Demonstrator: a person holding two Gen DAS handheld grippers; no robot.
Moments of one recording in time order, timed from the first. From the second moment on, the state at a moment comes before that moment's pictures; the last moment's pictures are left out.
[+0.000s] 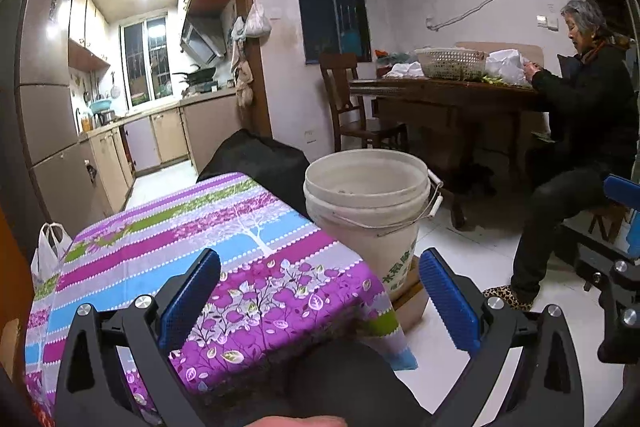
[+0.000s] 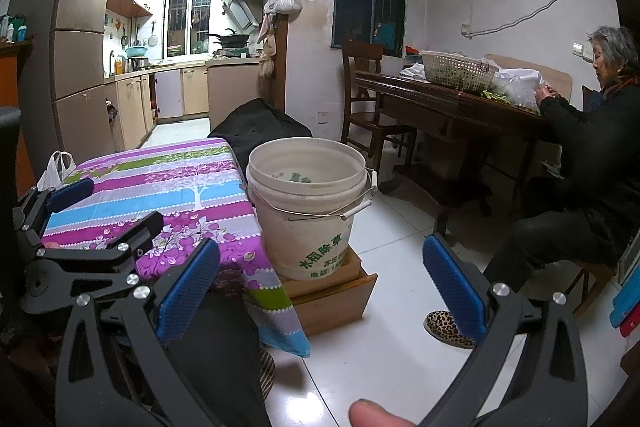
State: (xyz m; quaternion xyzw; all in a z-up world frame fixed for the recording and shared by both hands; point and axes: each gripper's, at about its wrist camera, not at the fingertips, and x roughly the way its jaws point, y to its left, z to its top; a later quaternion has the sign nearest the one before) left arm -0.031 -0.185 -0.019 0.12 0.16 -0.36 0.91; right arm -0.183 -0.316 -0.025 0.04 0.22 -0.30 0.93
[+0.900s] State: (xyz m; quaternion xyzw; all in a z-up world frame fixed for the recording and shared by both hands) left arm -0.036 -0.181 -0.015 0.12 0.15 -0.37 0.91; right arm -0.184 -0.318 -0.025 0.04 0.22 -0.30 0.93
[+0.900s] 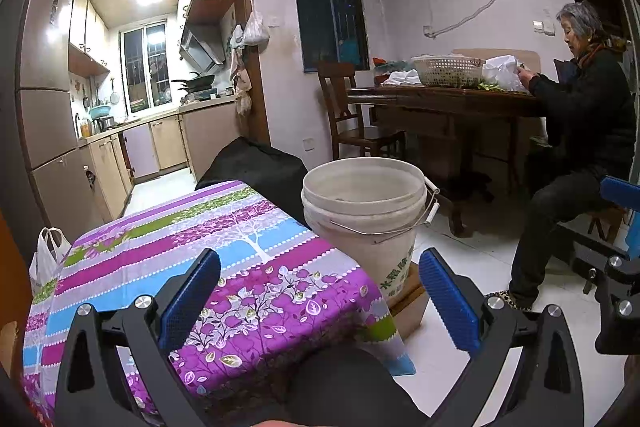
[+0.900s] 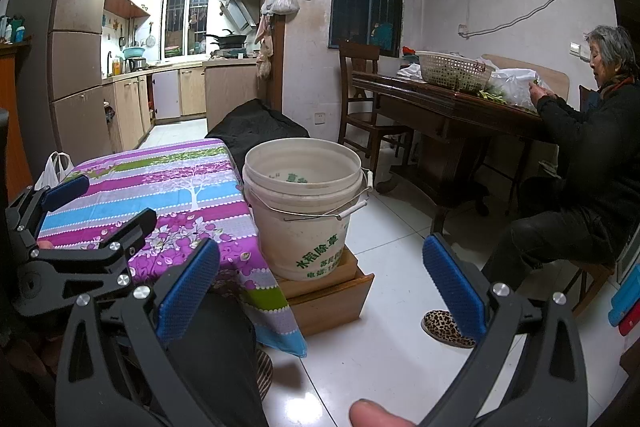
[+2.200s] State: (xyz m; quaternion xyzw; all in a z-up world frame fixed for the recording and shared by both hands) left arm -0.037 -0.178 -0.012 0.11 0.15 -0.37 0.91; right arm -0.185 -0.319 -0.022 0.03 0.22 -0.30 0.93
